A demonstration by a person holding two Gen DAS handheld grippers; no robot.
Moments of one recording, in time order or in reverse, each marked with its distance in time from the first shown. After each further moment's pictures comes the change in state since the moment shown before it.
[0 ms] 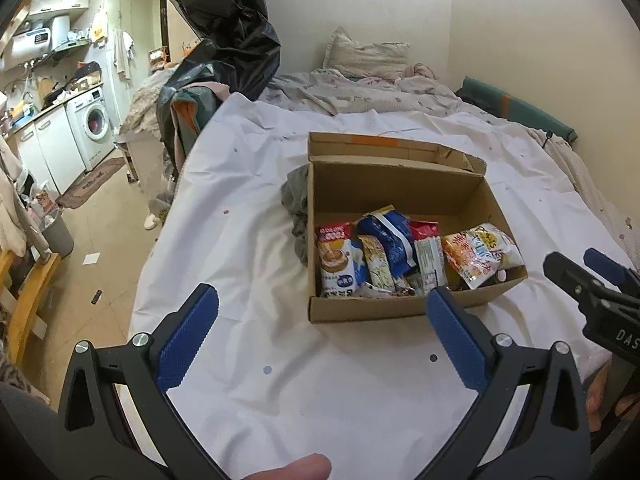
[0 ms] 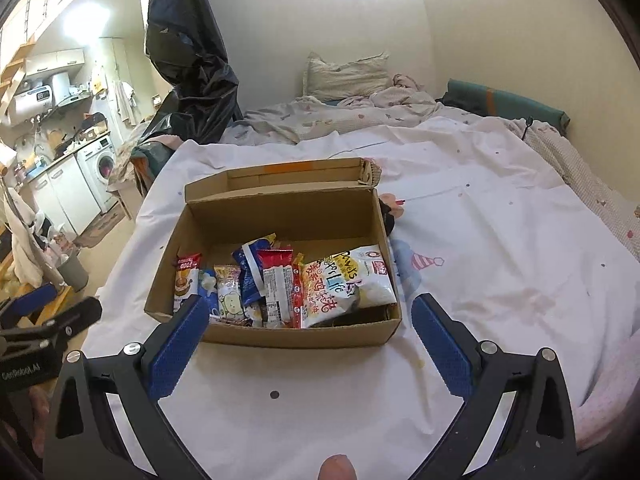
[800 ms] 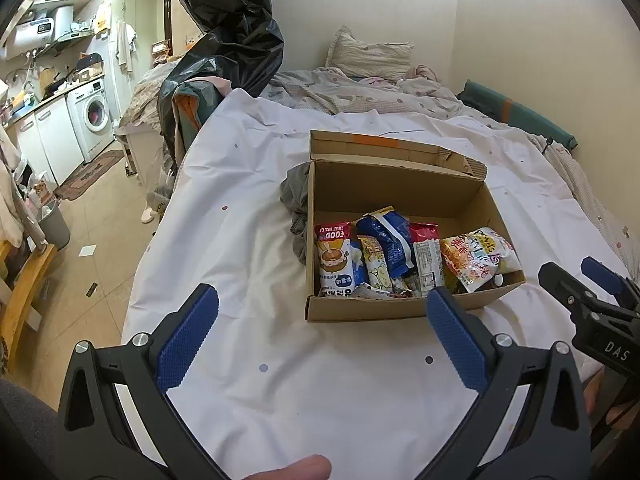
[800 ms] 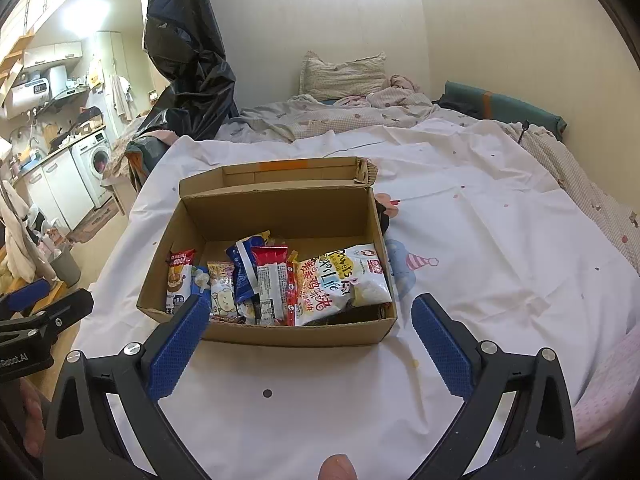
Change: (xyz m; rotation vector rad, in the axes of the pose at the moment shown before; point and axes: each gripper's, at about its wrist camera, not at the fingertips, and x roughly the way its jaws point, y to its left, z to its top) left arm 0.001 0.005 -0.002 -0.033 0.000 -0.005; right arm 0.003 0.002 -0.002 -0.017 0.005 -0.024
